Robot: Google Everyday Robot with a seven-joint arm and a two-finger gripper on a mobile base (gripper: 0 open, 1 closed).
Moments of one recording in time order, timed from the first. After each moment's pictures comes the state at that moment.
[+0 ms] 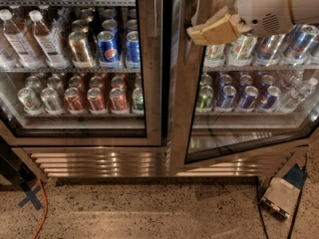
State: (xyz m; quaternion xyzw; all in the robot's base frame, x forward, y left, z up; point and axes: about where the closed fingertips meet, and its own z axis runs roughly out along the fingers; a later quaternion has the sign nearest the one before) arm 0.530 -0.082 1.054 -0.56 0.63 0.11 0.52
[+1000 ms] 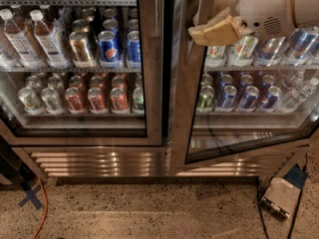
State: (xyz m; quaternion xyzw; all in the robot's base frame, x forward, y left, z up) arm 0.523 -0.086 1.055 -0.56 0.63 0.10 0.53
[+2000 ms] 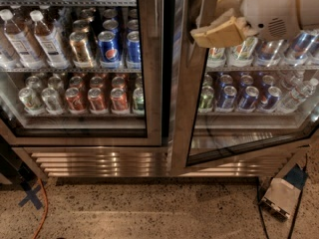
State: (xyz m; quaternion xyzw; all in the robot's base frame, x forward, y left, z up) arm 0.520 -0.090 1.057 -0.55 0.64 0.10 0.53
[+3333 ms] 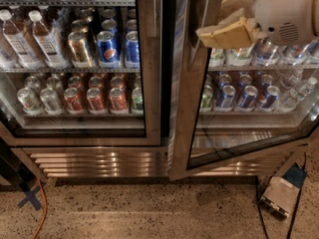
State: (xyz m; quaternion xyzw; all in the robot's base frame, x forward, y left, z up) arm 0.504 -0.104 1.066 -0.52 0.65 0.06 0.56
